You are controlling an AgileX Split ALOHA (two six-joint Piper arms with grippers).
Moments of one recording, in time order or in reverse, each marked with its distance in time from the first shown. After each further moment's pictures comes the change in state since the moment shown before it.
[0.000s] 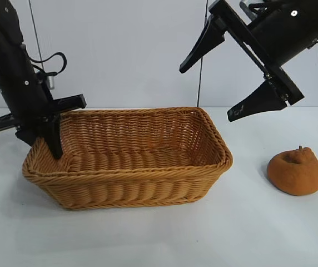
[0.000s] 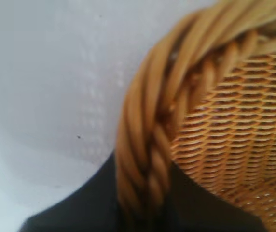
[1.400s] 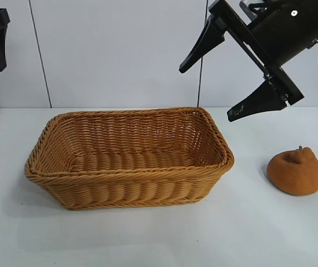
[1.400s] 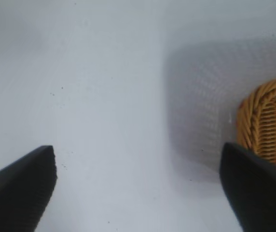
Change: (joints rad) left arm 0.173 -0.367 -0.088 0.258 0.203 0.116; right arm 0.000 0.000 0.000 0.001 0.015 -0.001
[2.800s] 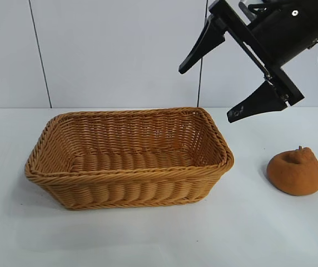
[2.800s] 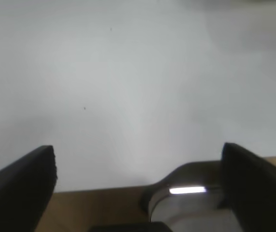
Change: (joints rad) left arm 0.000 -1.622 1.165 0.048 -0.148 0.025; right arm 0.000 -0.001 -0.099 -0.169 0.080 0.051
